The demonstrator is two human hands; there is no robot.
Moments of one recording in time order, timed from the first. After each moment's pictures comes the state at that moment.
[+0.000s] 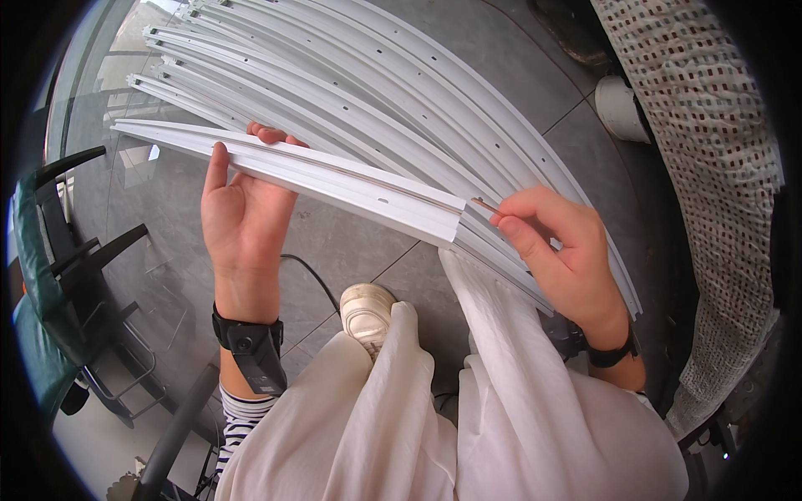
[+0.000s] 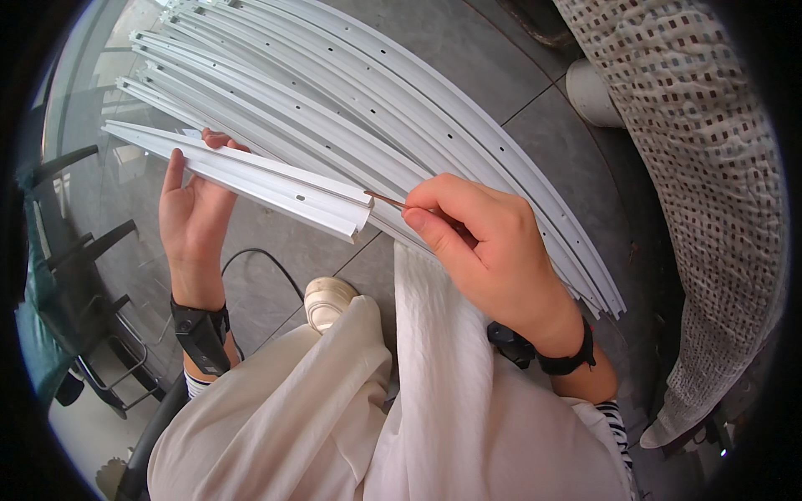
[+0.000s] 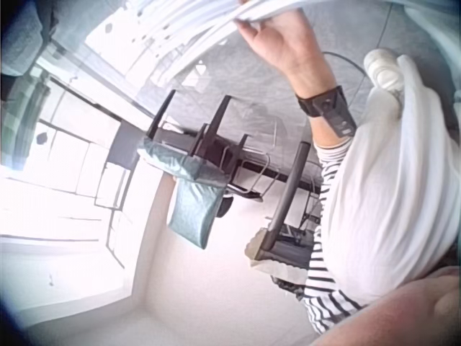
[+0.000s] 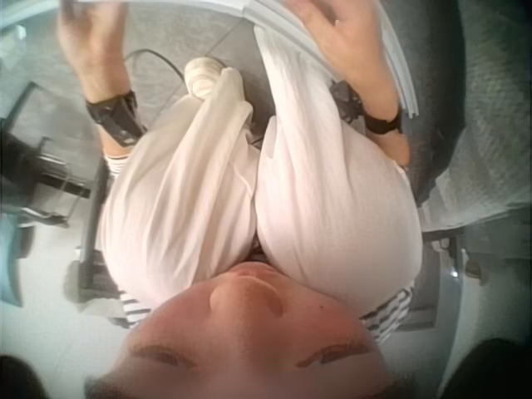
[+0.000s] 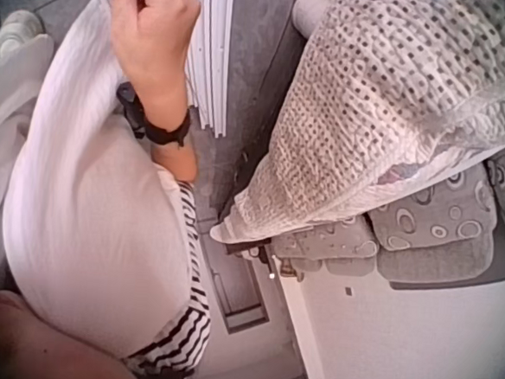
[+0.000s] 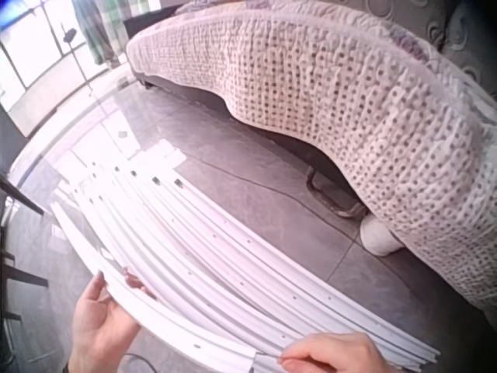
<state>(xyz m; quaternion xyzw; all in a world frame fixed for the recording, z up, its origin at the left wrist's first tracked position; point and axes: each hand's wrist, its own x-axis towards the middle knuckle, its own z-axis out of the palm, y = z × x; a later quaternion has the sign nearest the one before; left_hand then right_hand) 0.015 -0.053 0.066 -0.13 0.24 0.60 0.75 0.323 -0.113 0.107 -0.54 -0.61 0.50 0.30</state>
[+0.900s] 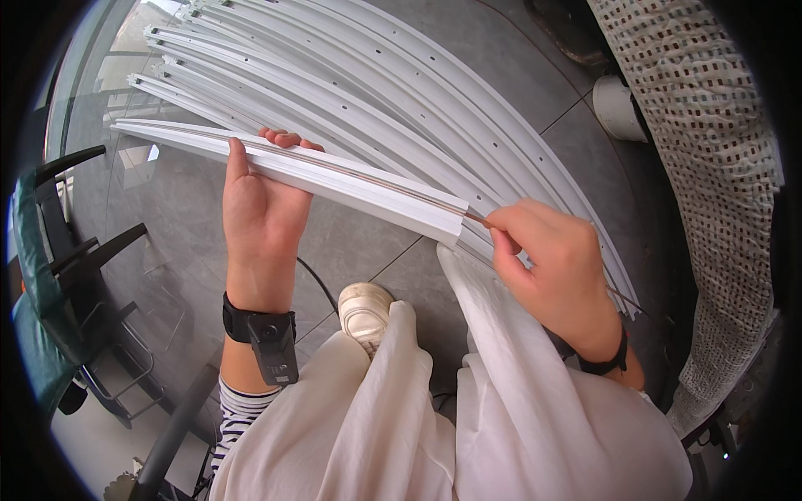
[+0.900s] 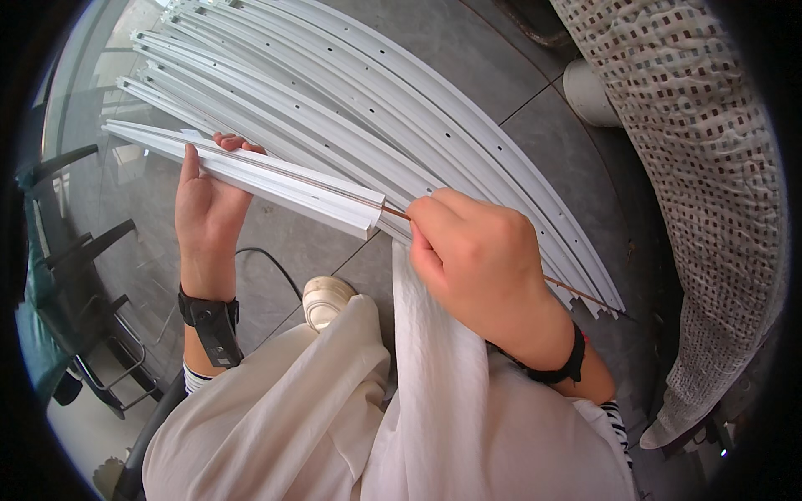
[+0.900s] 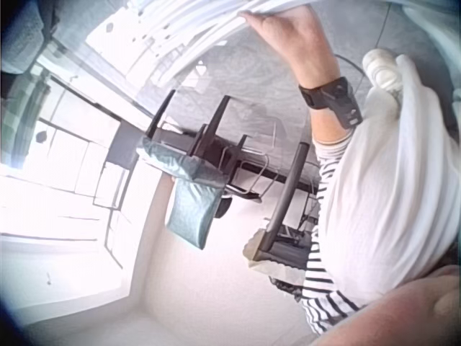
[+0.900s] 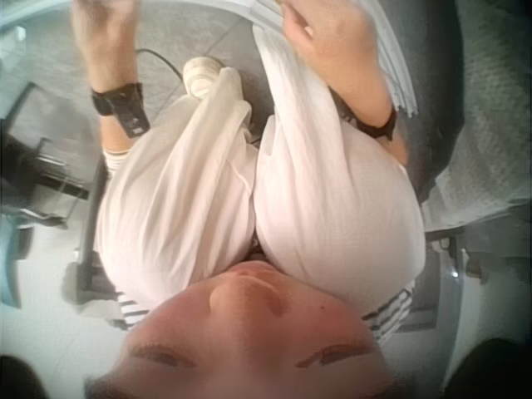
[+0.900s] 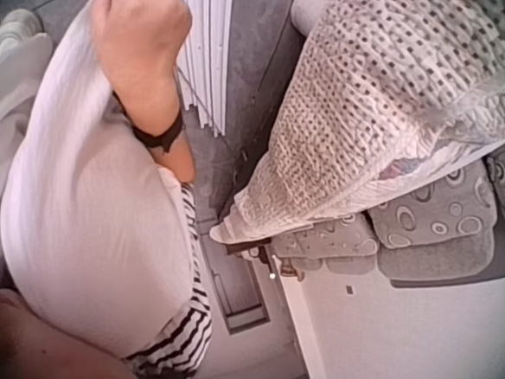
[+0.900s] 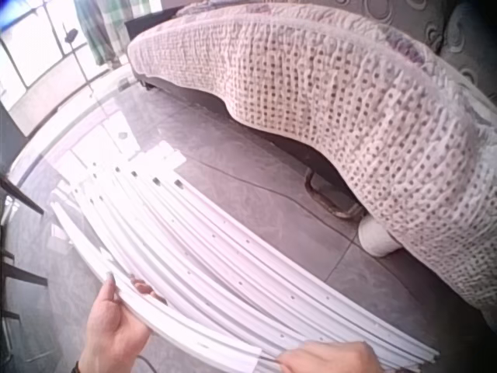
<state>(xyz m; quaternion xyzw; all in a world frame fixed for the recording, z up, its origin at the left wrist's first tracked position) 0.035 -0.055 0.061 -0.08 0.35 0.61 0.71 0.313 -0.120 0.117 -0.56 -0.74 0.32 0.18</state>
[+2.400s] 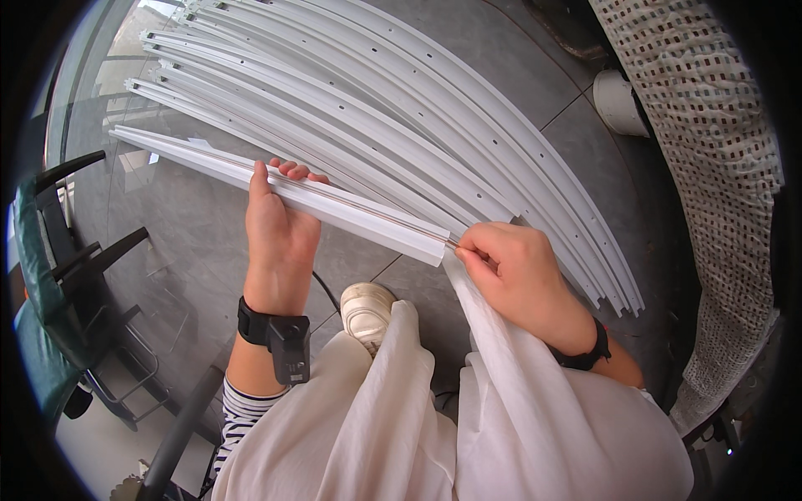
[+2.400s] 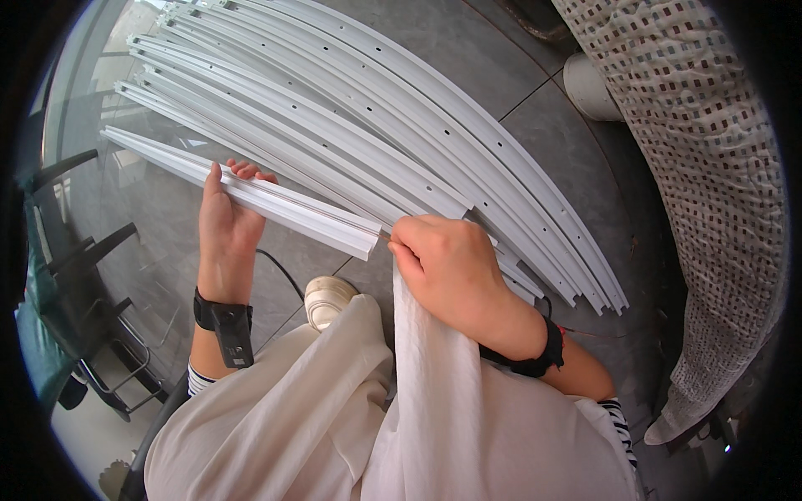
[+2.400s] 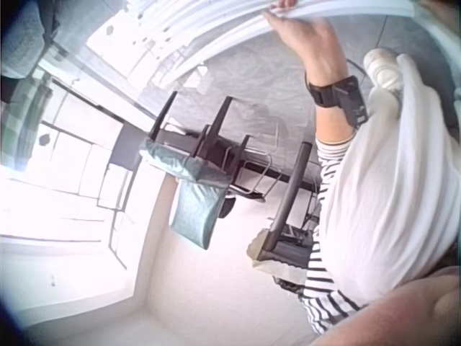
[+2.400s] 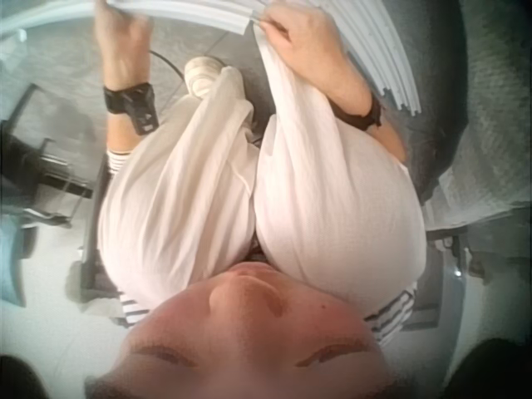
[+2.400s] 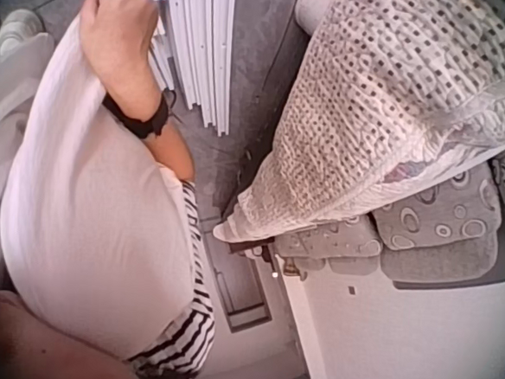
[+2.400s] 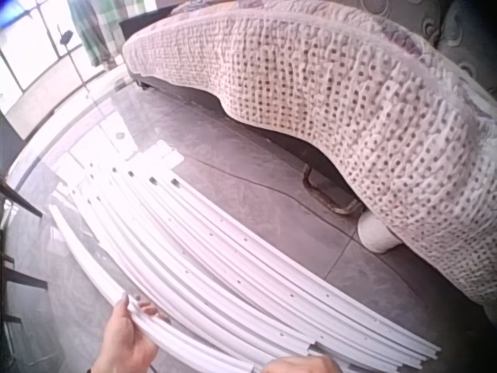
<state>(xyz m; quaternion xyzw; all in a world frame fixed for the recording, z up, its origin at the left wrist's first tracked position) 0.042 -0.071 0.039 -0.10 0.49 0.60 0.62 0.297 -0.141 0.084 -0.58 -0.64 0.46 0.18</state>
